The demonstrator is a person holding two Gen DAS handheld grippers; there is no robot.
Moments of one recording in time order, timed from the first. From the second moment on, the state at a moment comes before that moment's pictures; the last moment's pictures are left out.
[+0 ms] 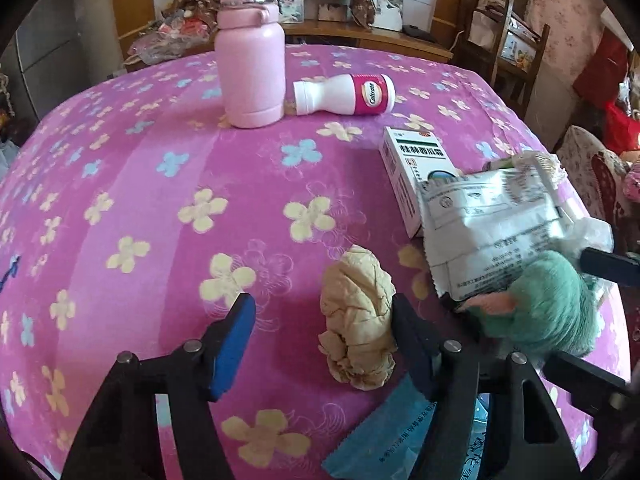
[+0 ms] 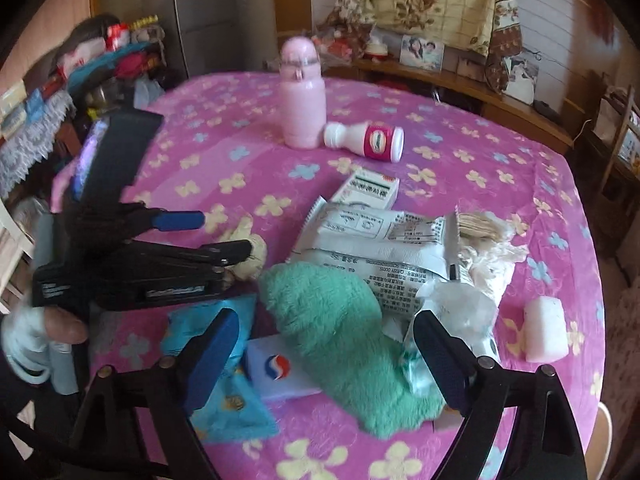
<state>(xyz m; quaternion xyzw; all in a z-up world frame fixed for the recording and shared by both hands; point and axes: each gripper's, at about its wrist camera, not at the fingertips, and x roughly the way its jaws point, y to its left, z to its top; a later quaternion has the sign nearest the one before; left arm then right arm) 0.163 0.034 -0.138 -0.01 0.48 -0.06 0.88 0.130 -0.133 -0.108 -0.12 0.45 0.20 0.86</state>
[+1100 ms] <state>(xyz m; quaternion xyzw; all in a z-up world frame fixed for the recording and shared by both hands) 0.070 -0.136 -0.029 0.04 0.39 -0.23 0.89 0.003 -0.290 -0.058 -0.05 0.38 0.08 0.92</state>
